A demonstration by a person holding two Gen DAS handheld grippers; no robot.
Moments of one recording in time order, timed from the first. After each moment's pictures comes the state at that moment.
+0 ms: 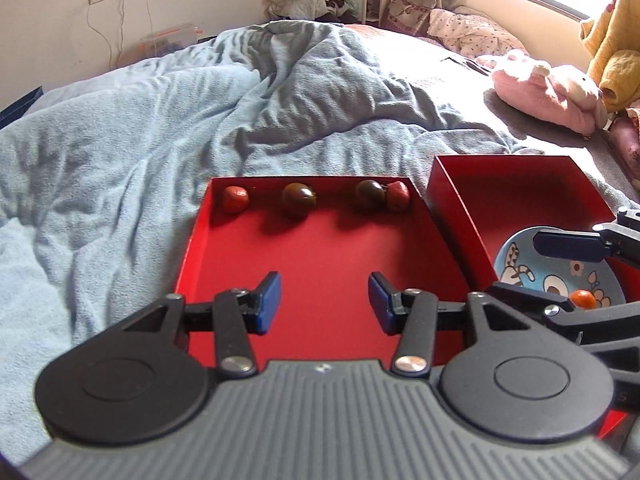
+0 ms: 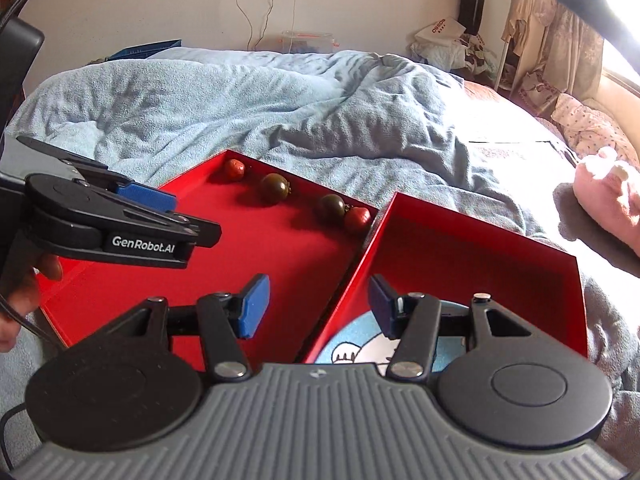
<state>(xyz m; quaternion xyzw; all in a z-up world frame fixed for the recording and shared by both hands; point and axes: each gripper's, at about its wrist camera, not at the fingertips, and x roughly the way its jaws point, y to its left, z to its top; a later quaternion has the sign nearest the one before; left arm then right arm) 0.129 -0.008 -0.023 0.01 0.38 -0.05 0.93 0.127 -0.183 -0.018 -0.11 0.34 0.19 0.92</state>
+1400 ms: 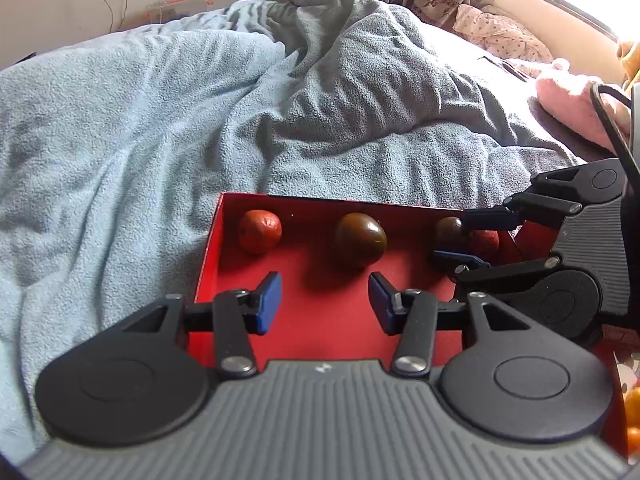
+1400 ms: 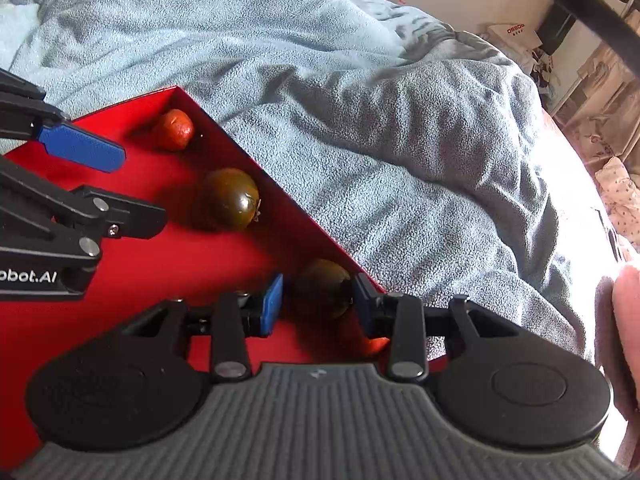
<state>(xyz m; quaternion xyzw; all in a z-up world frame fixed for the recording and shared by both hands) 0.240 0.033 -0.076 -0.02 0.40 -0.05 0.92 0.317 -0.091 -0.107 -0.31 0.37 0.21 0.85</state>
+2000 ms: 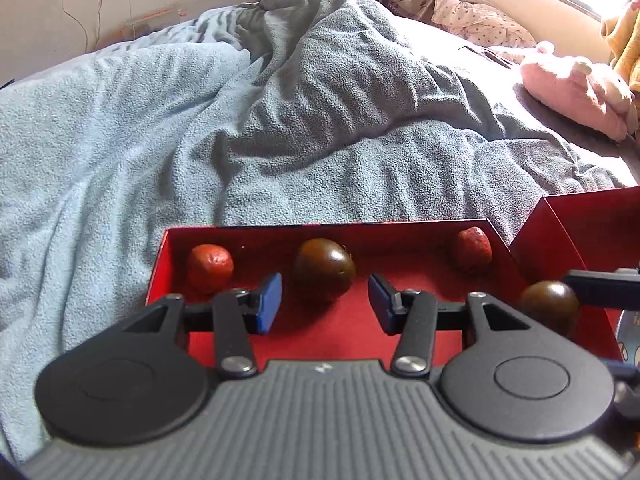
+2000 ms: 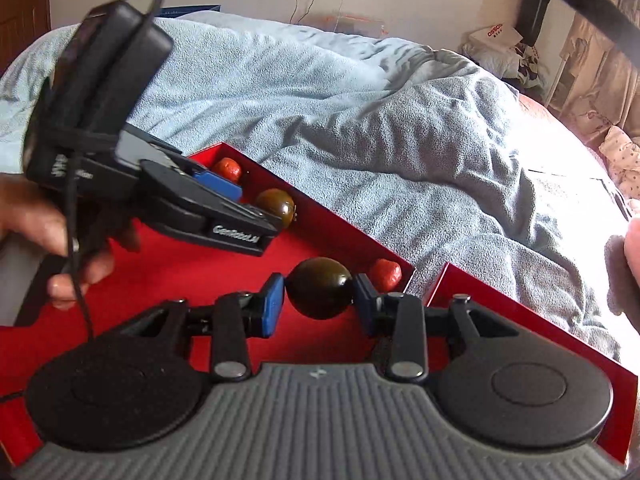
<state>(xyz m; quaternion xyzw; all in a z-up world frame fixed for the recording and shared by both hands) 0.272 0.001 -0.088 0.01 0.39 -0.07 0.92 0.225 -0.150 -0.048 -0.16 0.34 0.24 0.89</state>
